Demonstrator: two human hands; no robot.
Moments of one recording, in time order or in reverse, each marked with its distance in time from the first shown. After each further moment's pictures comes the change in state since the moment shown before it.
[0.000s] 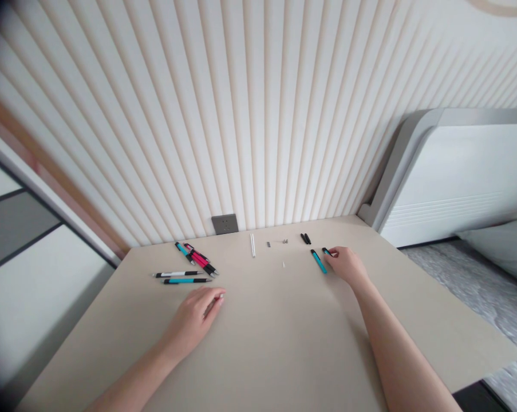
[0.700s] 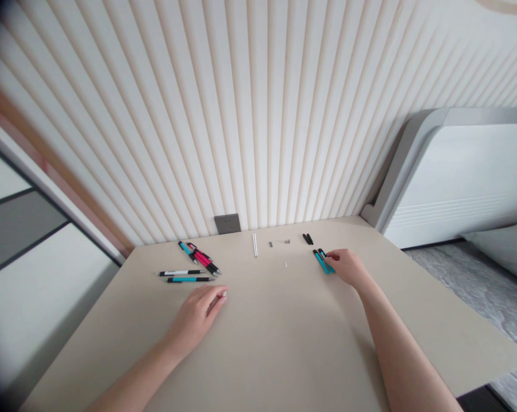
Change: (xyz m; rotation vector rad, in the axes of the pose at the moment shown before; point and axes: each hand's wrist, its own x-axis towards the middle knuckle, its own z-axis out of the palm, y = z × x) left_hand -0.001 -0.002 0.002 0.003 0.017 -0.003; right_hand -0.007 -0.005 -0.007 0.072 -0.110 -0.107
